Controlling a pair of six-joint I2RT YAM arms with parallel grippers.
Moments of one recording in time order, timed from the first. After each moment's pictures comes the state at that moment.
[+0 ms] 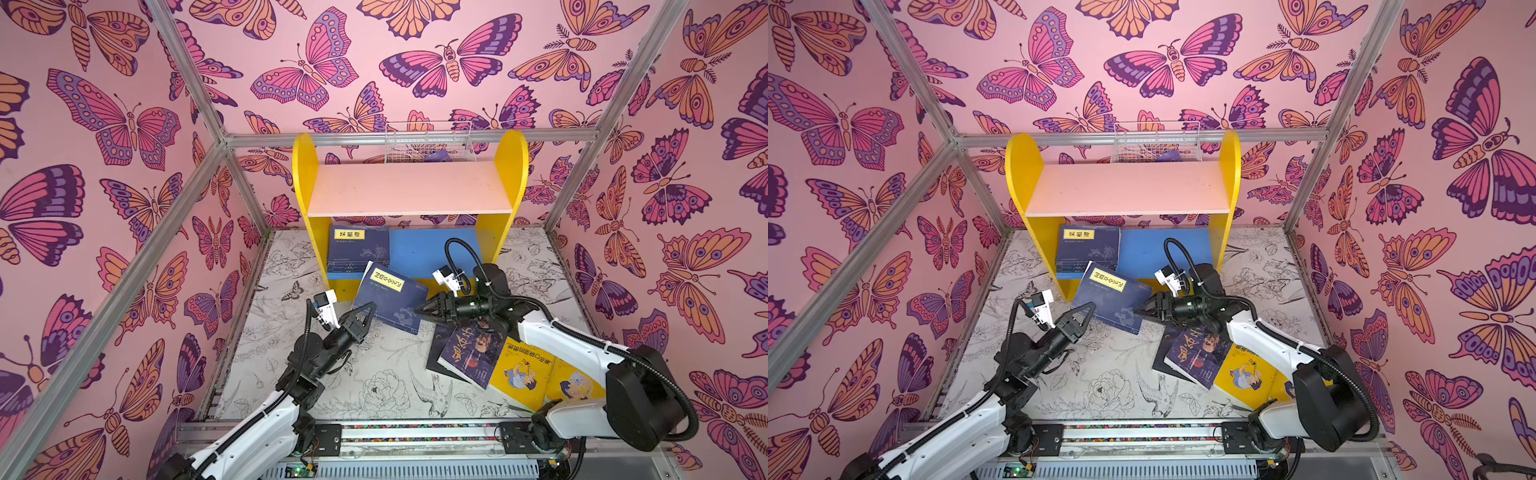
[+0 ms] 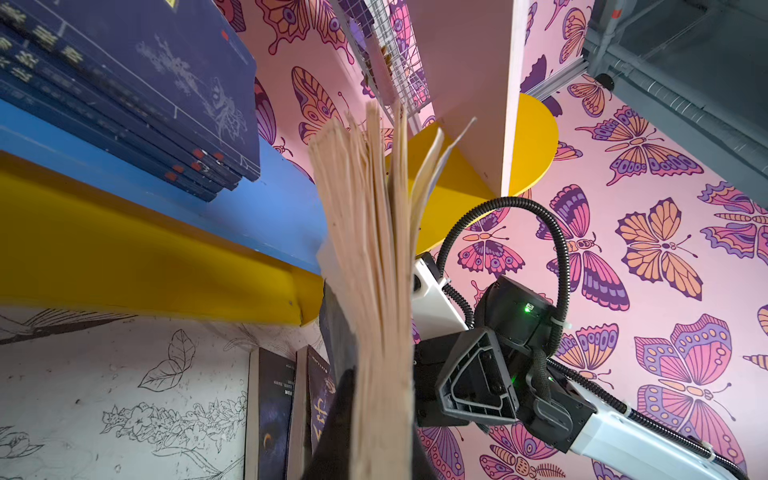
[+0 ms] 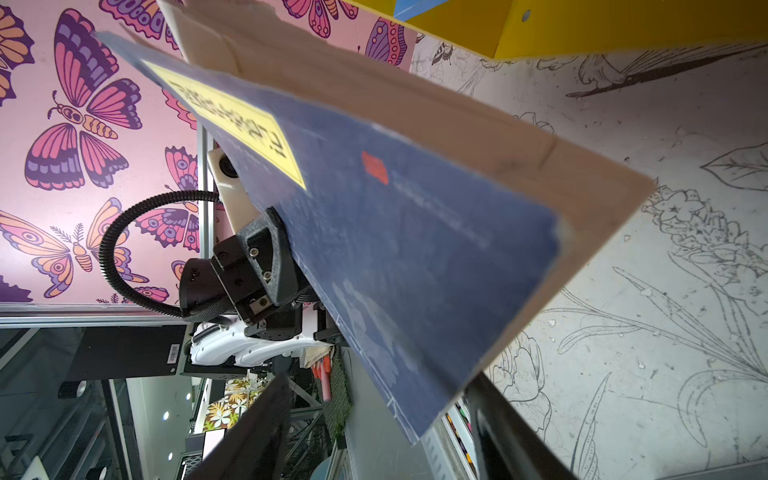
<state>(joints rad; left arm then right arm) -0.53 0.75 0.22 0.64 0.16 -0.99 0.53 1.38 0.83 0.06 -0.95 0.89</state>
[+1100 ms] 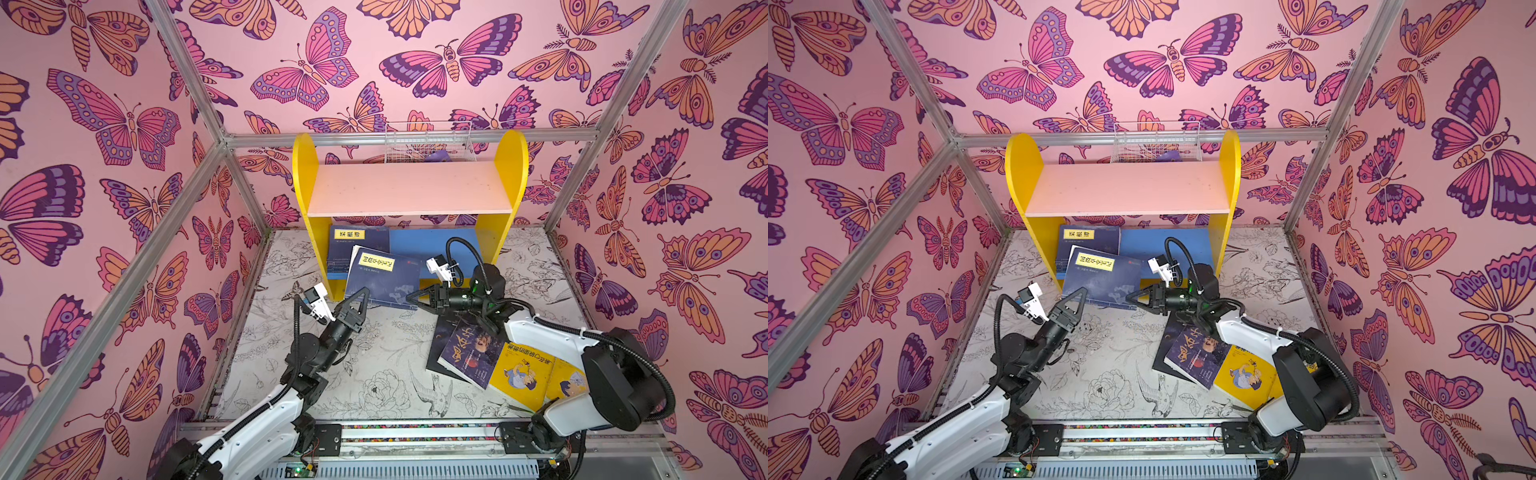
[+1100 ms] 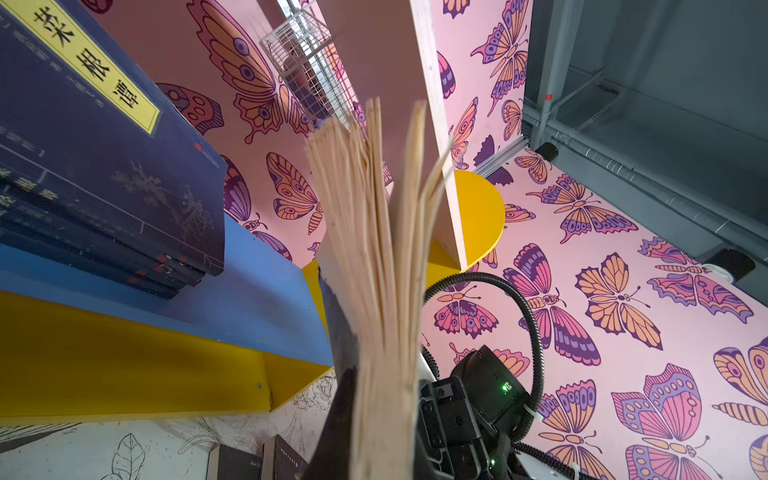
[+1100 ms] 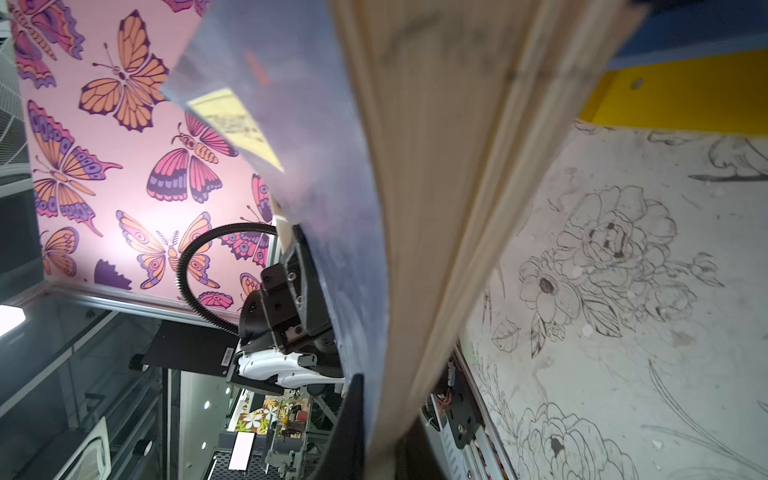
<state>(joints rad) -0.55 0.83 0.24 0.88 0.03 -1.01 0.57 1.49 0.80 0.65 -0.94 1.22</state>
